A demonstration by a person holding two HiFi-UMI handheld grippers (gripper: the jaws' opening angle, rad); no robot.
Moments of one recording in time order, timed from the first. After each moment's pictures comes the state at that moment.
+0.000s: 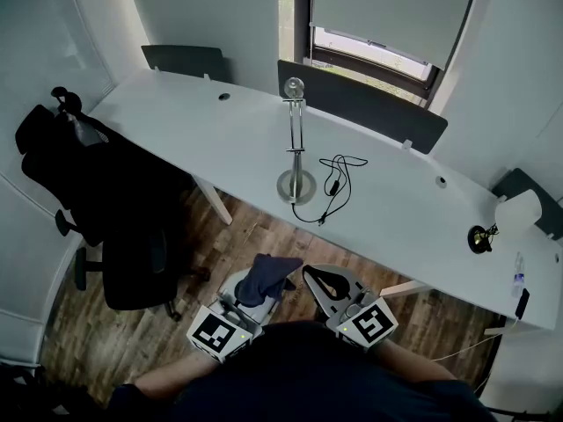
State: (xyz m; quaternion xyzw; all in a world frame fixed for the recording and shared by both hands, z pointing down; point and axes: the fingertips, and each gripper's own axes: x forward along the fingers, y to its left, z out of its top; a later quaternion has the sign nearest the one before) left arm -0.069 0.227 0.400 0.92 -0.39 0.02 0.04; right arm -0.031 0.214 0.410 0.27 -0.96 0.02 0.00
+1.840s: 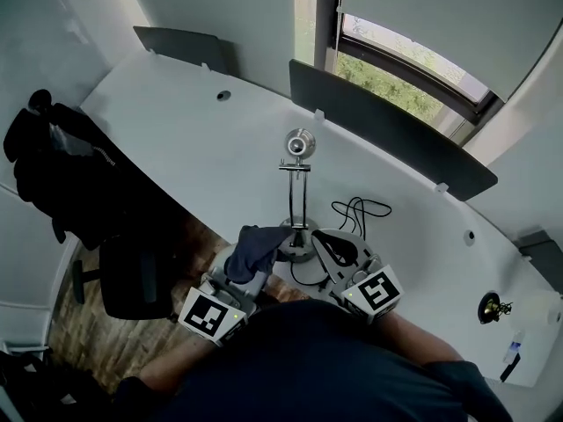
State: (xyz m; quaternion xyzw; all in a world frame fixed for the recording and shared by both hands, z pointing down) left arm -0.104 -0.102 0.408 0.87 -0.48 0.03 0.07; right arm -0.037 -0.140 0.449 0.25 -0.96 0.07 0.04
